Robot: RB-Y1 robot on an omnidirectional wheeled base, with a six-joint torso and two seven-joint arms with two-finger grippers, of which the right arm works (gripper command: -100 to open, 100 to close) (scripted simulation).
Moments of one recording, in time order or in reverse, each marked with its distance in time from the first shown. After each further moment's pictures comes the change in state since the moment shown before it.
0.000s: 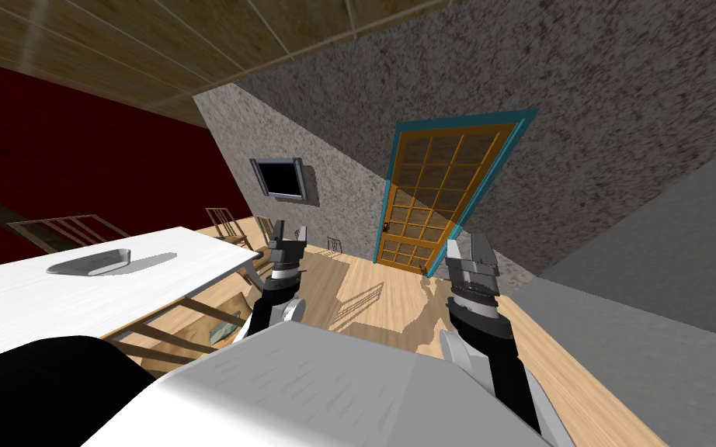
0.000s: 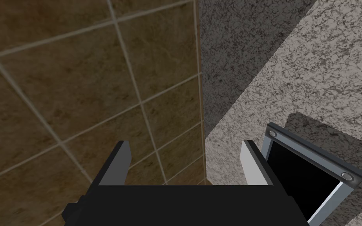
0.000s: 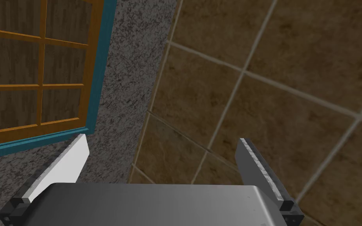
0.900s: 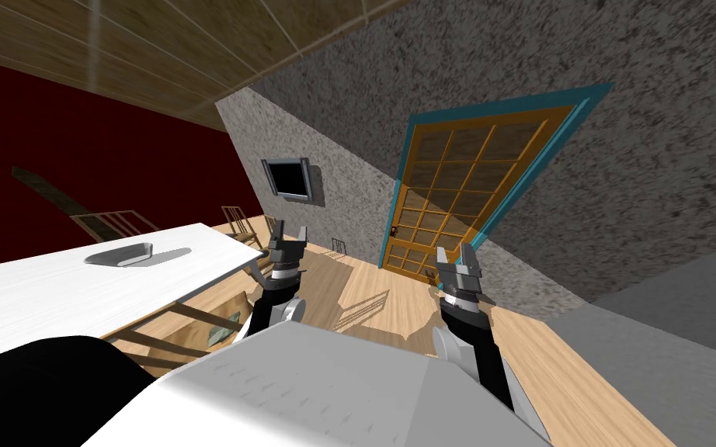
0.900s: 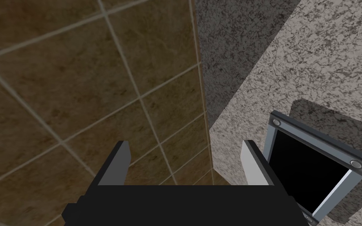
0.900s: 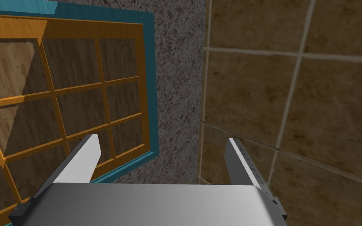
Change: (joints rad) arm -0.050 -0.032 -0.003 0.189 -0.128 -0.046 -0.145
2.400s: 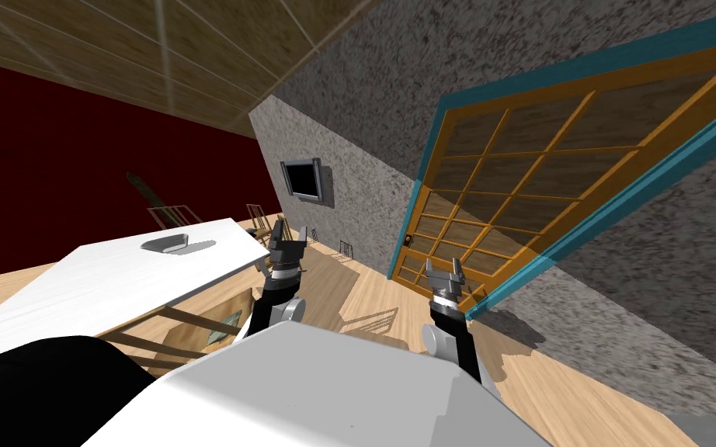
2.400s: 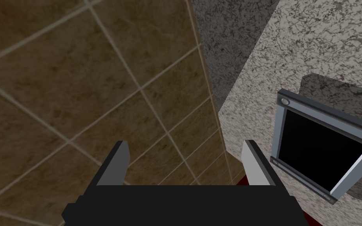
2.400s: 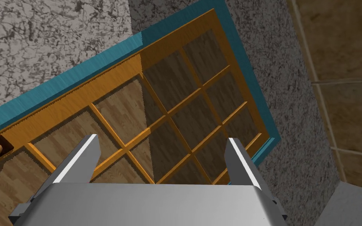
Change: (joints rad) arm -0.108 -0.031 0.005 0.367 -0.234 -0.091 -0.264
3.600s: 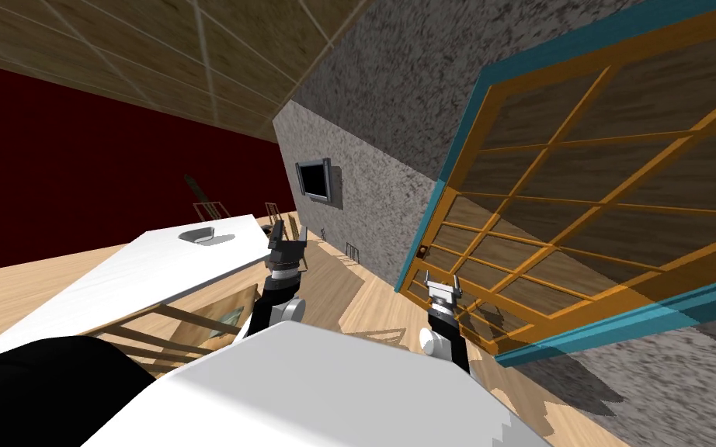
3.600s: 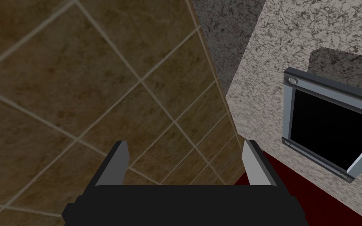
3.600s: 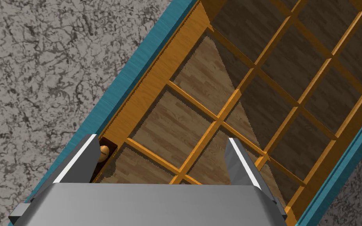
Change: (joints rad) arm -0.093 -0.035 -0.003 0.350 -0.227 -0.092 -0.264
